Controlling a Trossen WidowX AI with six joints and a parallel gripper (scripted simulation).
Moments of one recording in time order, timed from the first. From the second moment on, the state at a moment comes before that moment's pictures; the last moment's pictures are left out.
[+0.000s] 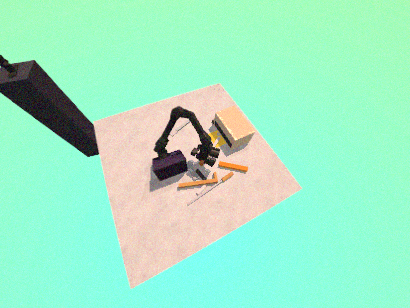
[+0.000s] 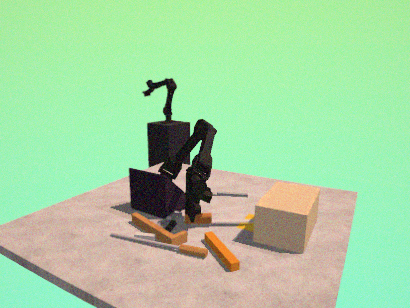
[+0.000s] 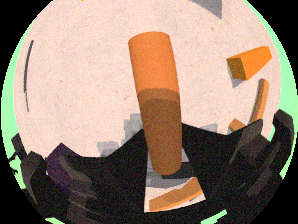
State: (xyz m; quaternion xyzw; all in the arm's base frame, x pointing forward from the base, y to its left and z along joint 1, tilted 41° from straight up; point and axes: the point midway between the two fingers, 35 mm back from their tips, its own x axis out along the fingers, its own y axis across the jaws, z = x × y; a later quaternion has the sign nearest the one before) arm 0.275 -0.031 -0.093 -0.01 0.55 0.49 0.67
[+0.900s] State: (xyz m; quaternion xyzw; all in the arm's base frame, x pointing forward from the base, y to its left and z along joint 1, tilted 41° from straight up) arm 0.281 -0.033 -0.091 -0.09 0.50 0.55 0.67
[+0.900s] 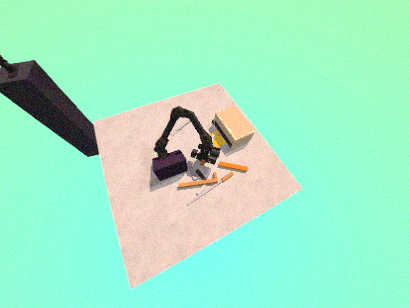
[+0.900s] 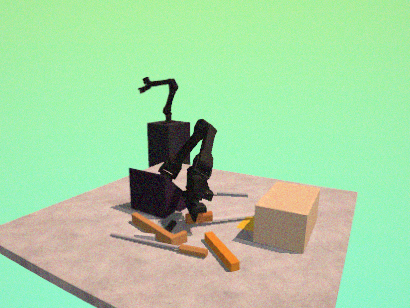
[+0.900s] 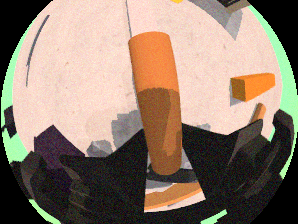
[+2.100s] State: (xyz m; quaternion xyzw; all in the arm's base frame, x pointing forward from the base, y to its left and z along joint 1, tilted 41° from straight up) arm 0.297 -0.043 -0.102 -0.12 0.47 0.57 0.66
